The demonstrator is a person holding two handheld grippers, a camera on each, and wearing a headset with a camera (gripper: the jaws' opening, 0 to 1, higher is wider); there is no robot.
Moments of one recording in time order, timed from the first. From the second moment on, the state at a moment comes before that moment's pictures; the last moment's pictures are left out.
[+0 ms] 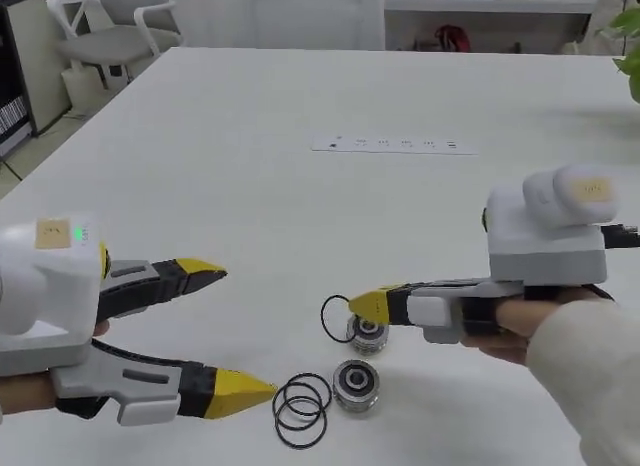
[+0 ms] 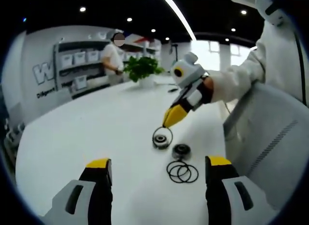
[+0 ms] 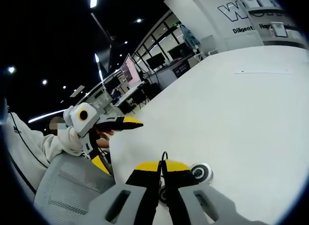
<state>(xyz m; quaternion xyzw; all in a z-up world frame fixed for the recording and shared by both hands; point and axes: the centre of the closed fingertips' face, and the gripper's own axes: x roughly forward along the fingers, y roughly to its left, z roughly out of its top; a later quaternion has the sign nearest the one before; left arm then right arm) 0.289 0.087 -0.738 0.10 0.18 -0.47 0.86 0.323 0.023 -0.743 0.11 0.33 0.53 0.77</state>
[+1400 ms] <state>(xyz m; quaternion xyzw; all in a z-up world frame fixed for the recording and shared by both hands) 0.281 0.088 -0.747 0.10 0.19 -0.47 0.86 0.249 0.050 -0.782 0.04 0.41 0.63 0.66</state>
